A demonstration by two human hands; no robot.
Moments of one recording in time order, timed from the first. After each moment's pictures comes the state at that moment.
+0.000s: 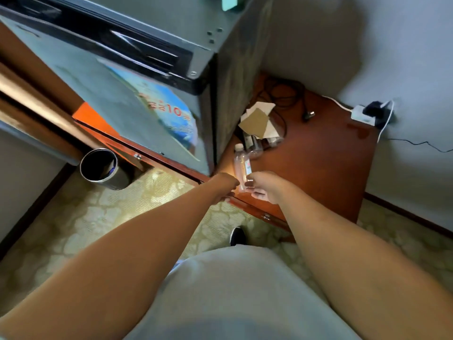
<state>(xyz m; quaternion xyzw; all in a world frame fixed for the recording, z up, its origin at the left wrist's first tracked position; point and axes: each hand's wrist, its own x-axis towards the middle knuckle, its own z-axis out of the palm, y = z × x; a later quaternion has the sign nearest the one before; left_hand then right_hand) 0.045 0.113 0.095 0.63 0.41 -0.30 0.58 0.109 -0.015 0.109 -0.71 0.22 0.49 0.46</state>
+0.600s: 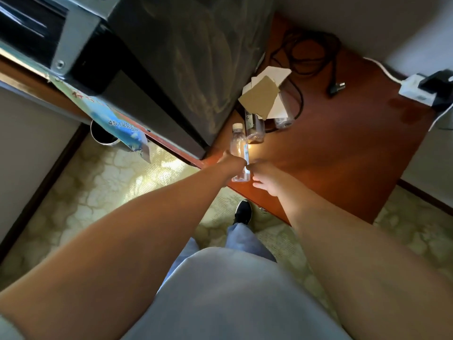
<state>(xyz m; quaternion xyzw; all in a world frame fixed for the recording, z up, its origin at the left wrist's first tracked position) 0.129 0.073 0.037 0.61 0.52 -0.29 0.53 0.174 -0.041 0.035 -0.69 0.16 0.57 0.41</state>
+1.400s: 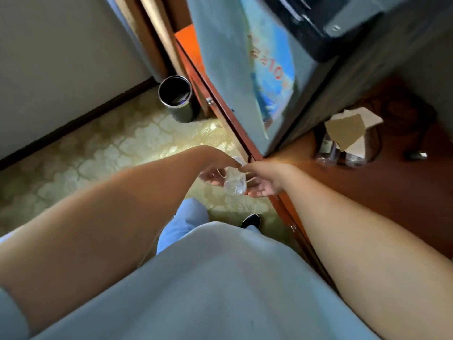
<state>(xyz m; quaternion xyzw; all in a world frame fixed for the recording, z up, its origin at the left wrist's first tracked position) -0.039 0.212 0.079 0.50 0.56 -0.39 0.53 0.087 0.088 0.074 -0.64 -0.03 0.75 0.16</state>
